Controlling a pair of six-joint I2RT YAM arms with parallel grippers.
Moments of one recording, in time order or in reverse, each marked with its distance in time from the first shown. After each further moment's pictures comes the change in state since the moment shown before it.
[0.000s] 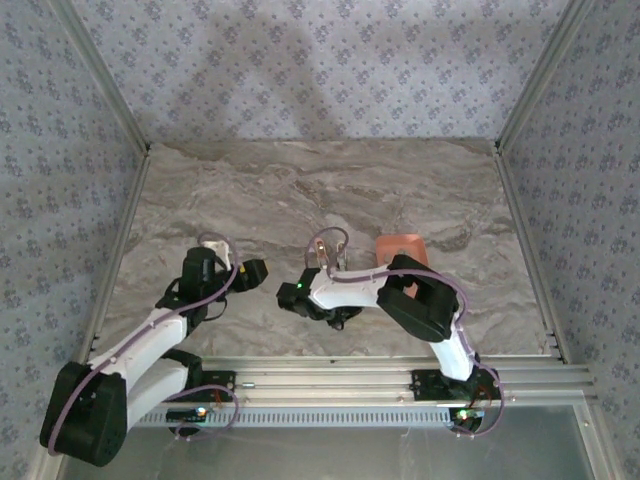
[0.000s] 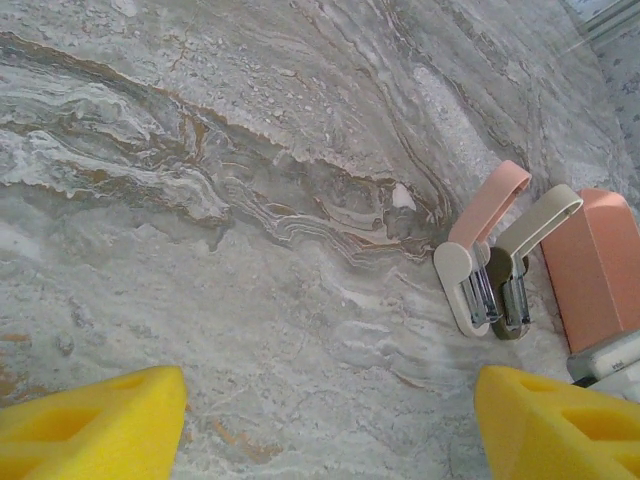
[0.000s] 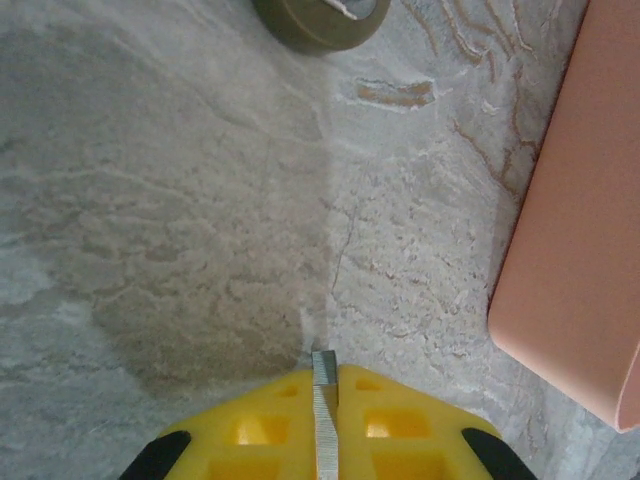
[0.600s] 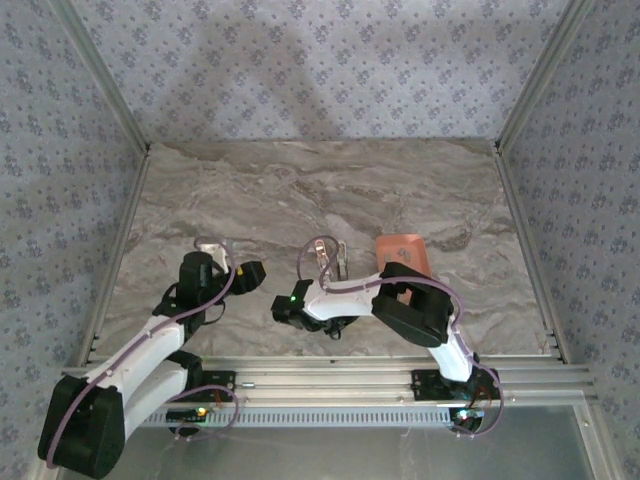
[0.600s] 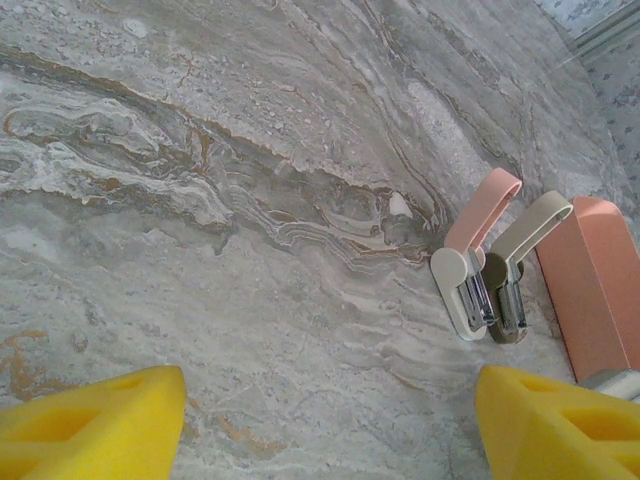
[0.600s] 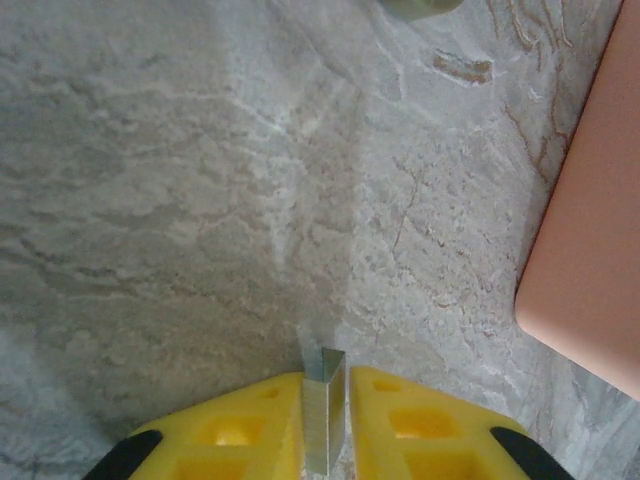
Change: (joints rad) left arm 0.000 -0.066 -0.028 0.000 -0.018 0.000; right arm 0.069 0.015 0.002 0.001 0.011 0.001
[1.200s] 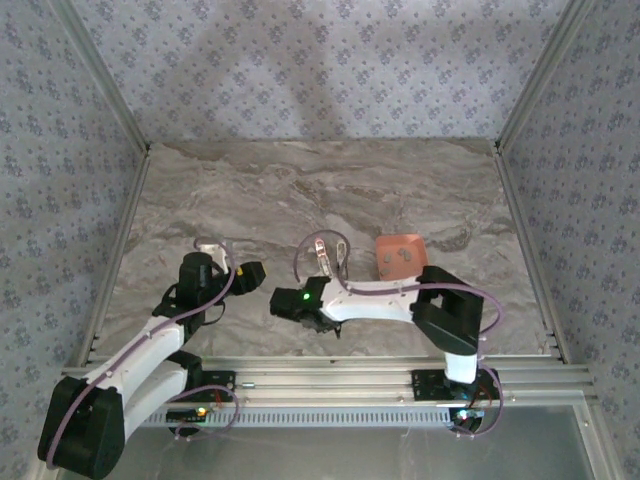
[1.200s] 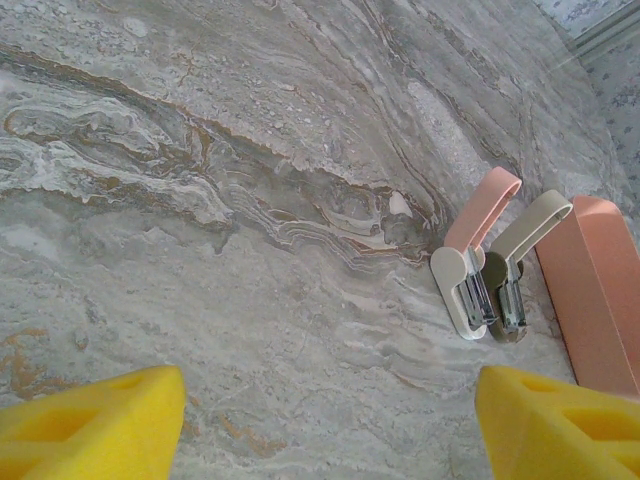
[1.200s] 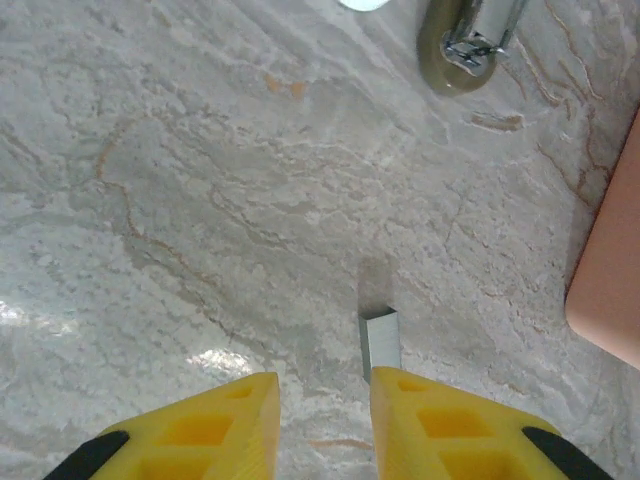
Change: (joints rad) left arm 0.000 -0.004 -0.004 0.000 0.000 0.000; right arm 0.005 -0.218 -0.051 0.127 -0.104 -0.037
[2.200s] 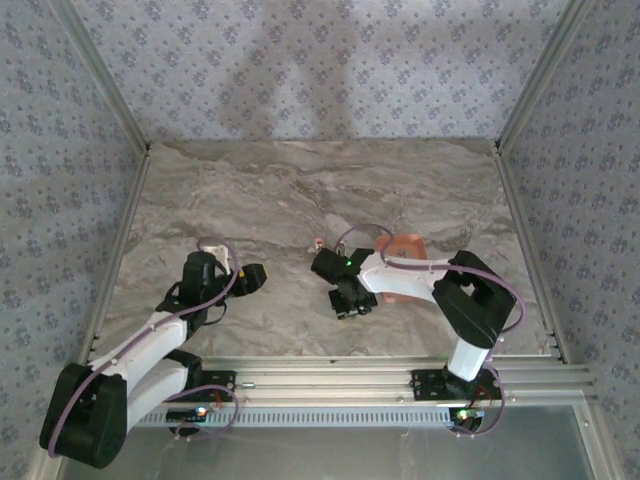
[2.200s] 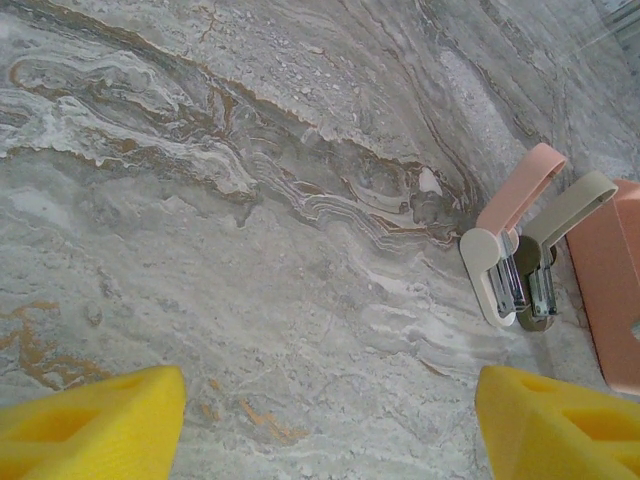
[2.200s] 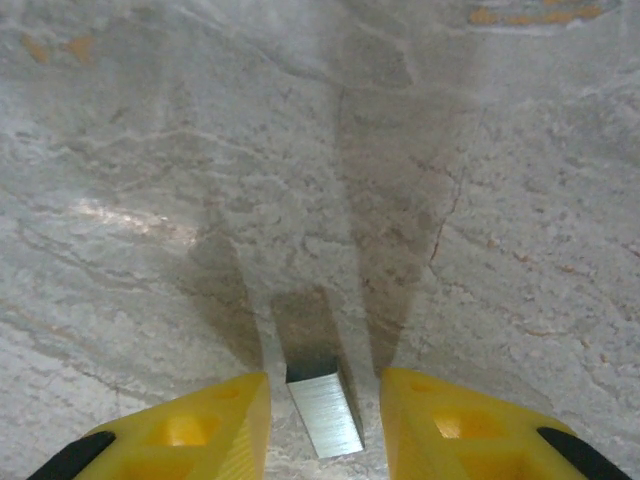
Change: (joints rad) left arm 0.000 0.069 0.000 0.005 0.001 0.000; right arm -0.303 -0.095 -0.210 0.214 -0.400 -0.129
